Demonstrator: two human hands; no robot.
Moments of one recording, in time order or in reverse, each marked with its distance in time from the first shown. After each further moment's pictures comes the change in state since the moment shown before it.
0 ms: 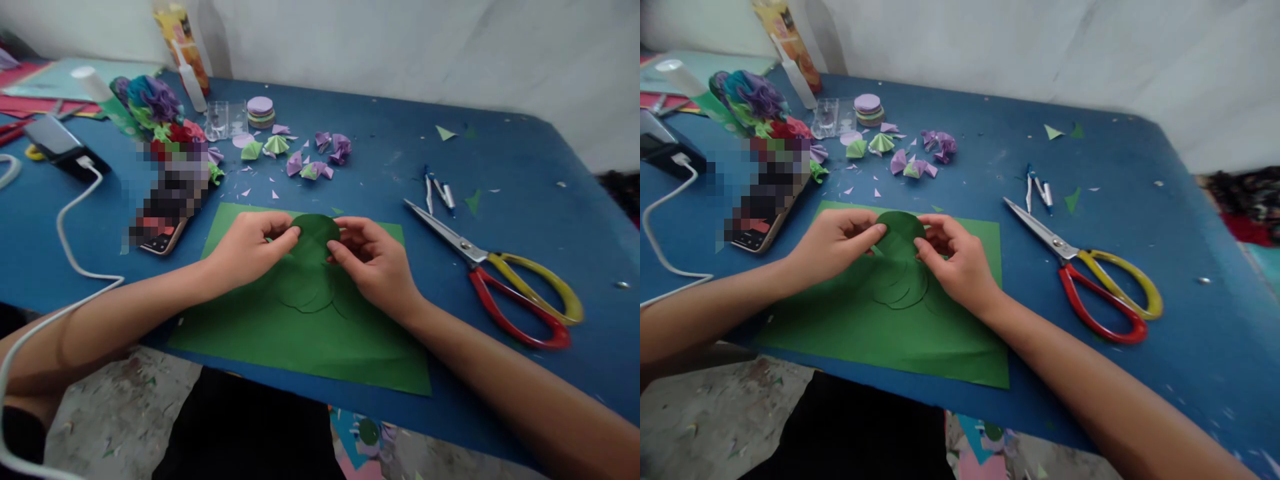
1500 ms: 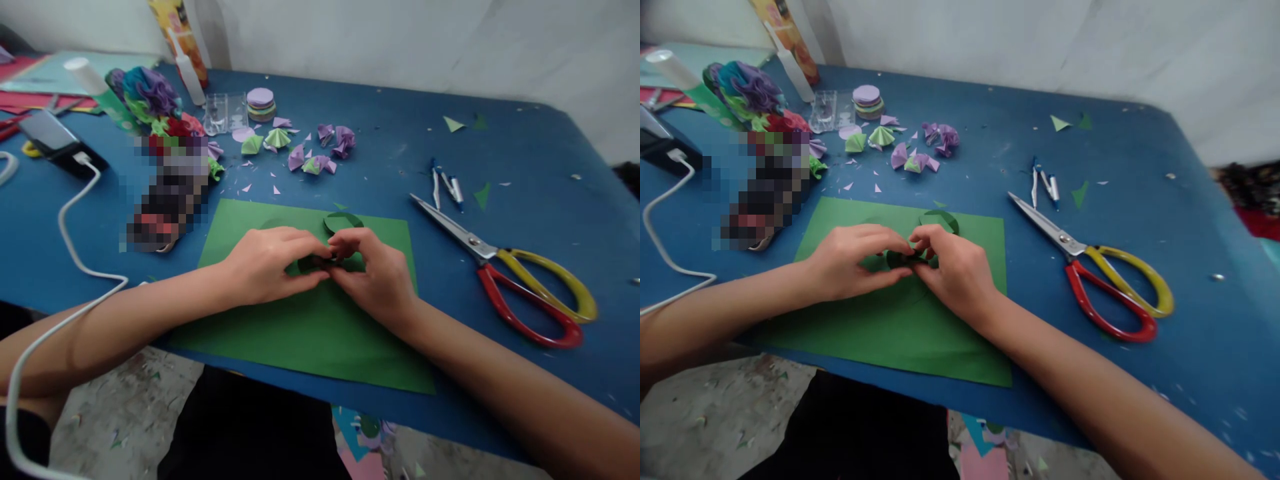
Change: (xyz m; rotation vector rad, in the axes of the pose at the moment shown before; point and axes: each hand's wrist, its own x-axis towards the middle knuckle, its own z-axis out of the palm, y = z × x) left_hand -0.010 -0.006 0.013 0.295 -0.037 0.498; right_hand -0.011 0.004 0.002 -0.542 0.018 -0.345
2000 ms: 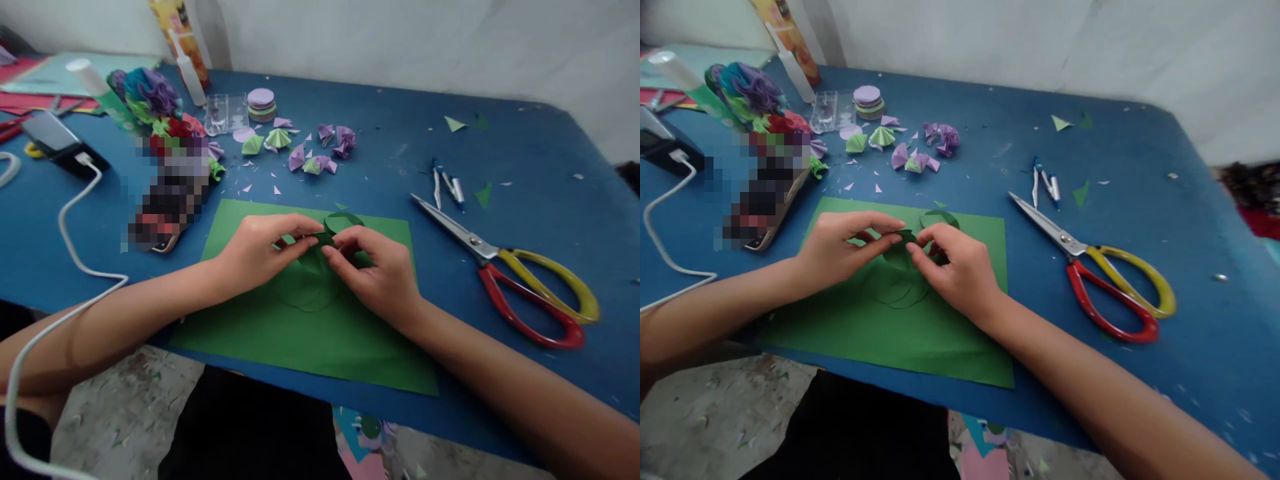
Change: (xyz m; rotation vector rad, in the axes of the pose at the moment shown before) left_hand 0.006 -0.005 -0.002 -0.174 0.183 -0.144; right_hand 0.007 -0.003 -0.003 0.058 0.019 0.084
